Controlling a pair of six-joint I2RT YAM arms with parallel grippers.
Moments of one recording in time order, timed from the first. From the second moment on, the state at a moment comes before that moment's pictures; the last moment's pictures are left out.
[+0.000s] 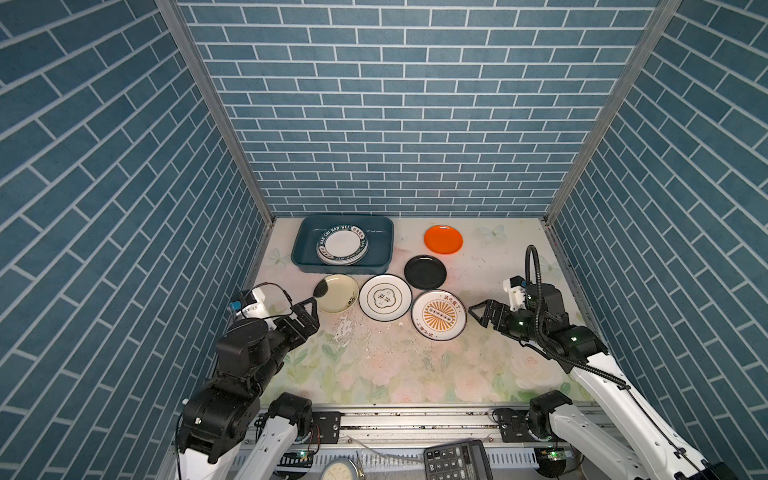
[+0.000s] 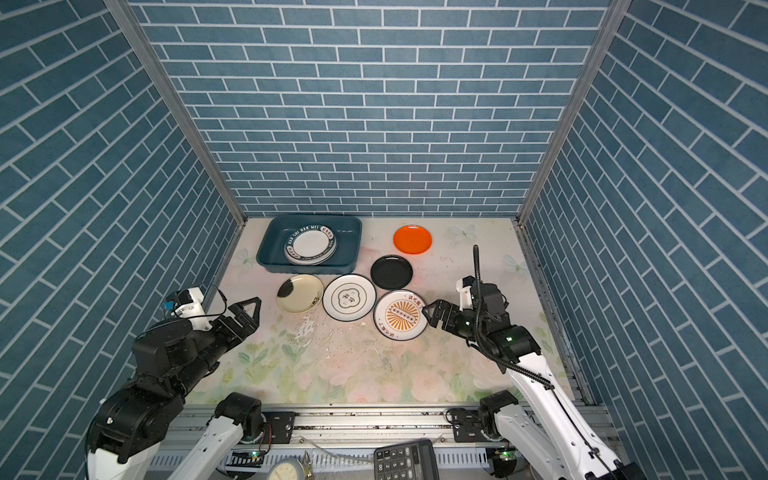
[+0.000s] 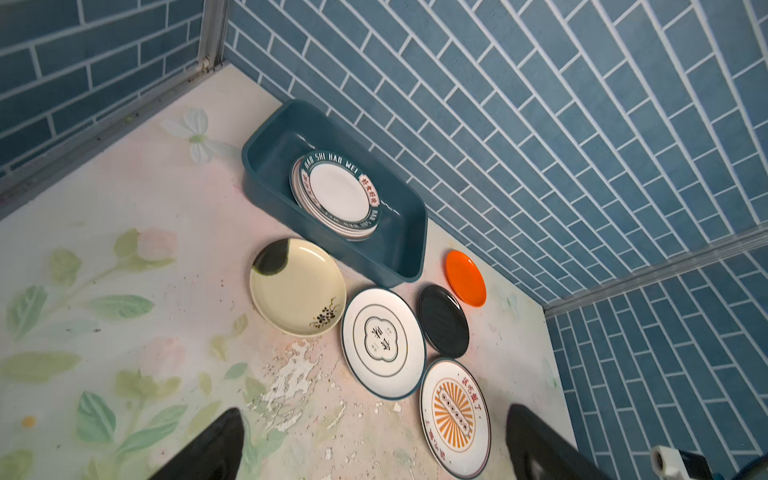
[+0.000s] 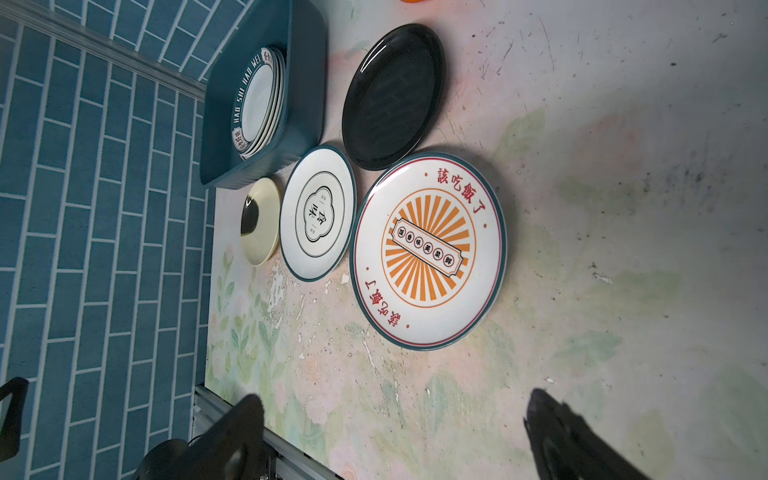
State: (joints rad) left arm -0.29 0.39 0.93 -0.98 -0.09 -0.77; right arm 0.38 0.81 0.66 -0.57 -0.38 0.67
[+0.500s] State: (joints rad) left arm -0.29 0.20 0.74 -1.00 0.09 -0.85; right arm 0.37 0.88 0.53 -0.43 -0.36 0.67
